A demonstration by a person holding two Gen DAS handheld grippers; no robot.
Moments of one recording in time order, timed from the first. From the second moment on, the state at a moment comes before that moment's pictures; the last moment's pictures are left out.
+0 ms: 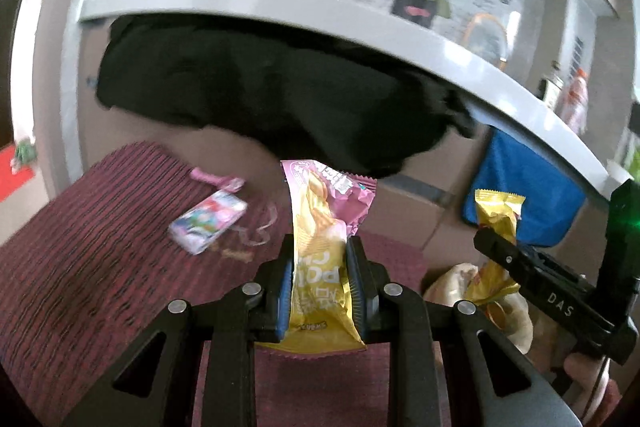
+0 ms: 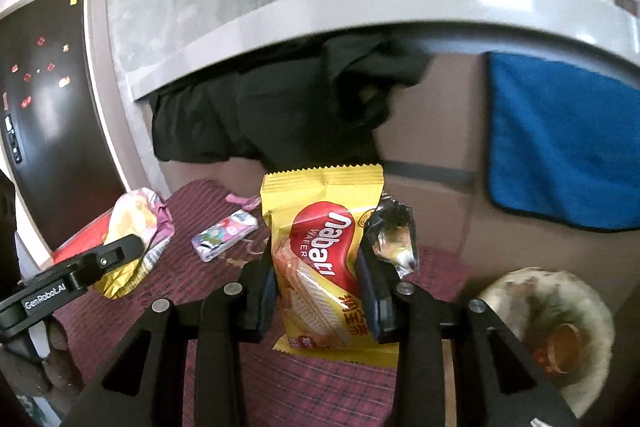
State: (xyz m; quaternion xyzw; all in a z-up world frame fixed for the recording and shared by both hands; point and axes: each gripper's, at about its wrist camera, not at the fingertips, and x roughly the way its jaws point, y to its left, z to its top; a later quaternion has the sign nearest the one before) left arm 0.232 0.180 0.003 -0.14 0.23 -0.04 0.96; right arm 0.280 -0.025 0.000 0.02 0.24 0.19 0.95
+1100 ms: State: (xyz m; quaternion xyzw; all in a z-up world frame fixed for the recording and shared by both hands) left arm 0.235 -0.041 0.019 -0.04 0.19 -0.11 0.97; right arm 0.224 -0.227 0.003 0.05 0.18 0.08 0.98
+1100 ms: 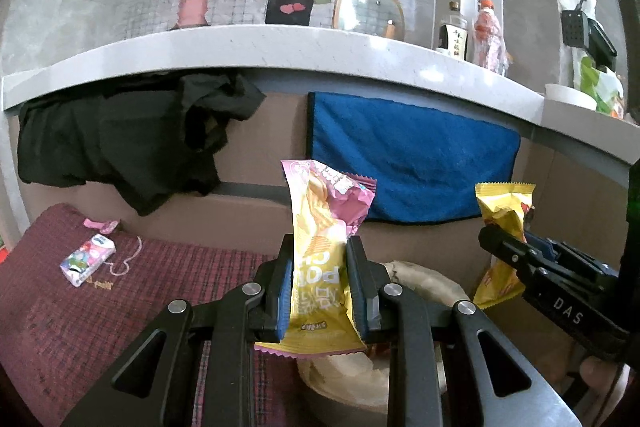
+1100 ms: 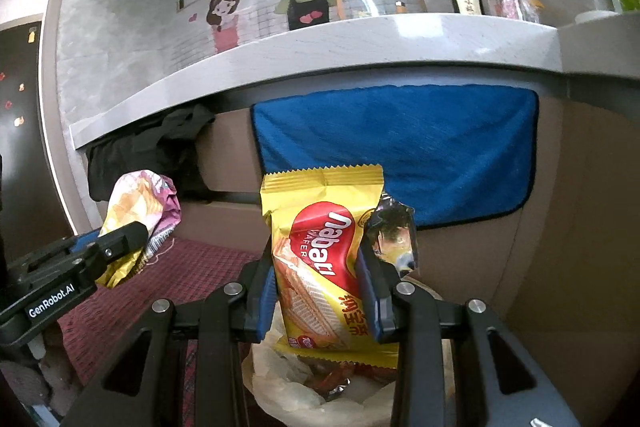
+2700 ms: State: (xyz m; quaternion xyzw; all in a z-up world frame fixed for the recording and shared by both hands) left arm 0.322 -0.053 -0.048 -0.13 0.29 -0.21 0.92; right arm 0.286 -0.266 -0.063 0.10 0.25 0.06 0.96
